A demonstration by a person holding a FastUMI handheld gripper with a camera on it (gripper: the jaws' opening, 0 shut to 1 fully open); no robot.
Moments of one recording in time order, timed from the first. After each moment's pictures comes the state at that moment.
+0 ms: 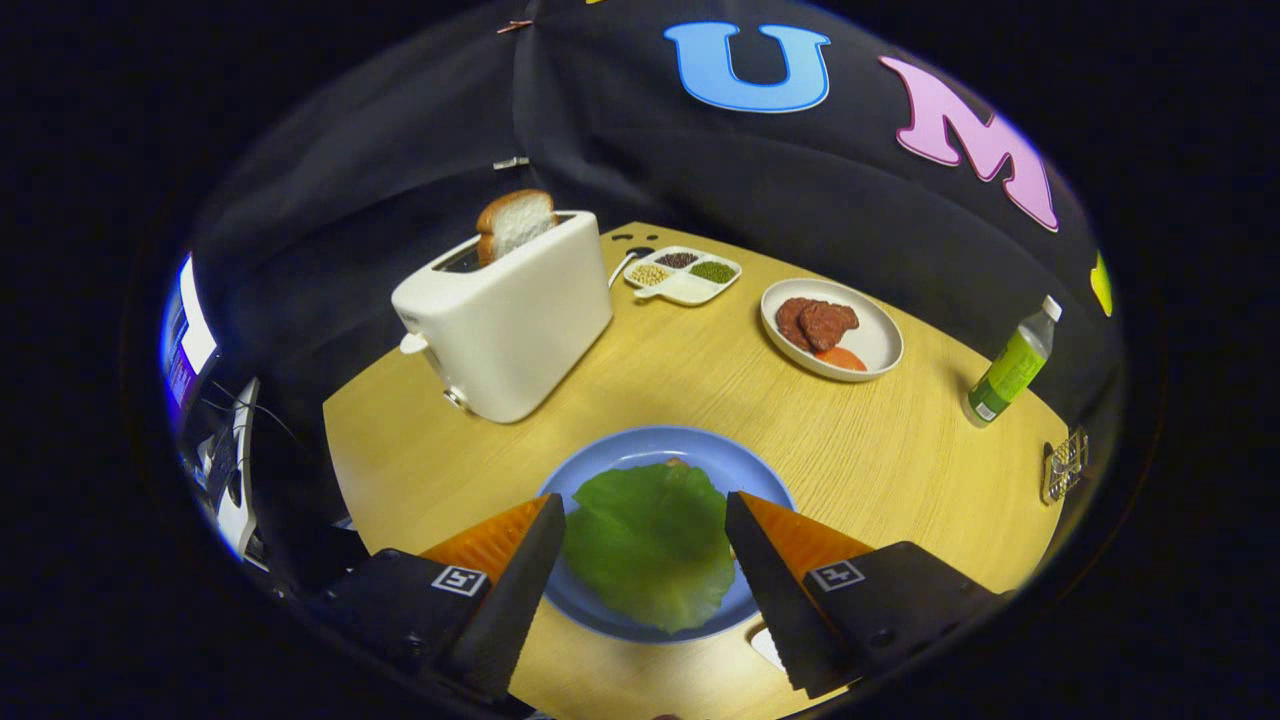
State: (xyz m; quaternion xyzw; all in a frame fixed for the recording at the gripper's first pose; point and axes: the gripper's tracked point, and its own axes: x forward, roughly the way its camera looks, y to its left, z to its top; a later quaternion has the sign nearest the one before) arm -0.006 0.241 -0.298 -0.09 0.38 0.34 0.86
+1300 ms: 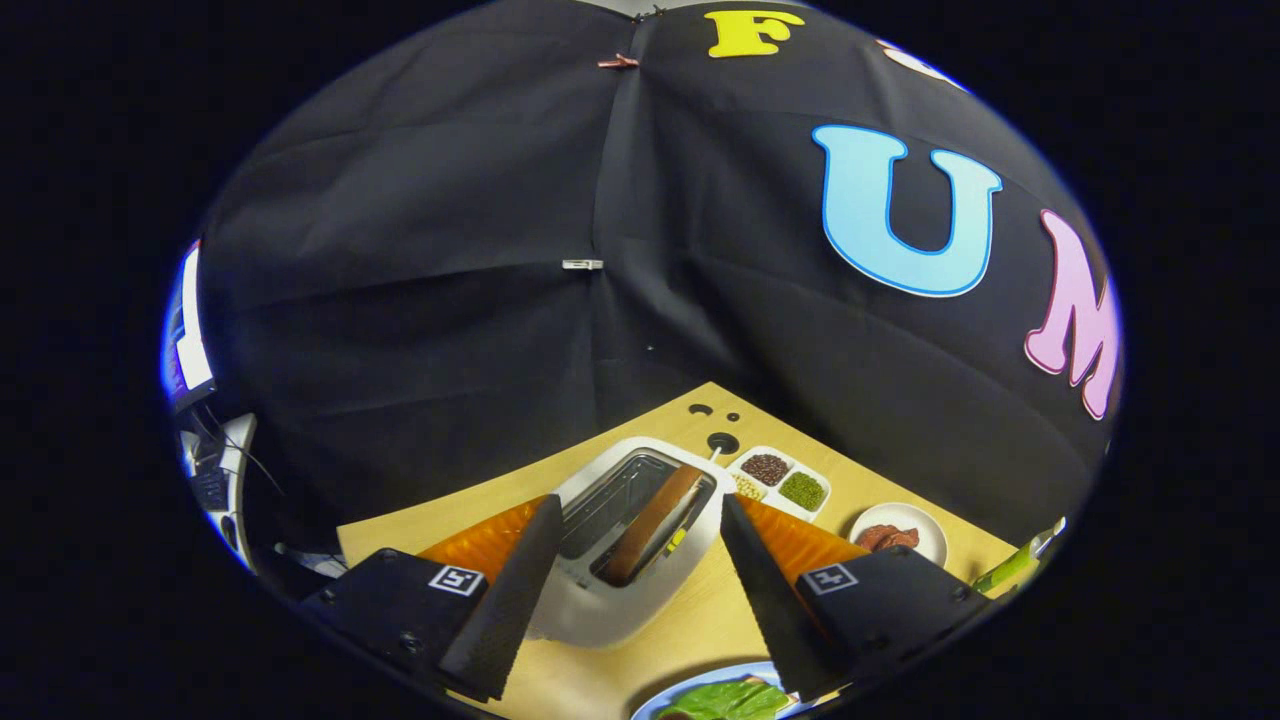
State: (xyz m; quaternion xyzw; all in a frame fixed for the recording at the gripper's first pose) arm 0.086 0.469 -0.197 -0.12 0.23 0.38 0.89
